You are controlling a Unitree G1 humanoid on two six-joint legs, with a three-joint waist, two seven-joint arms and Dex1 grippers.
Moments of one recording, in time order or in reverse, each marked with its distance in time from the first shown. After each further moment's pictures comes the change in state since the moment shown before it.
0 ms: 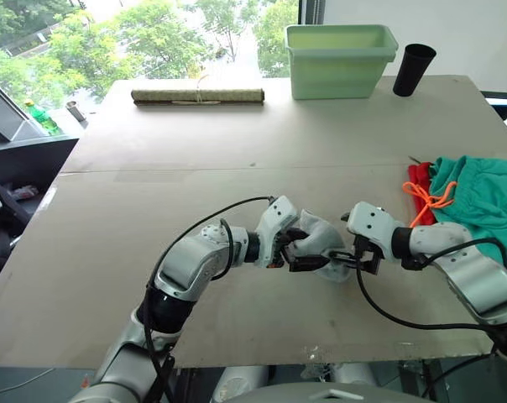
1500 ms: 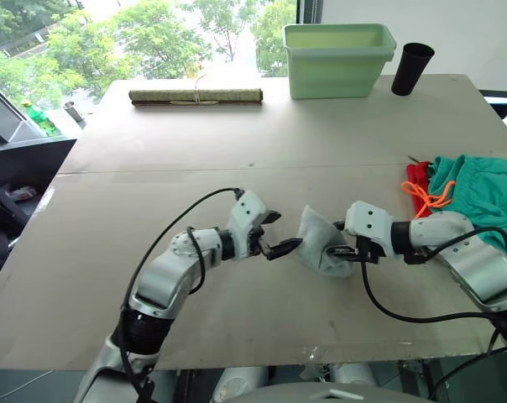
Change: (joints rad) left arm 0.177 0.122 0.105 -0.046 0.100 -0.405 0.002; right arm -0.089 -0.046 0.038 0.096 0.063 -0.157 0.131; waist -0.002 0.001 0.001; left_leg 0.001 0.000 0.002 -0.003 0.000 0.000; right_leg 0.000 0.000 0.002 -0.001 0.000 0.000
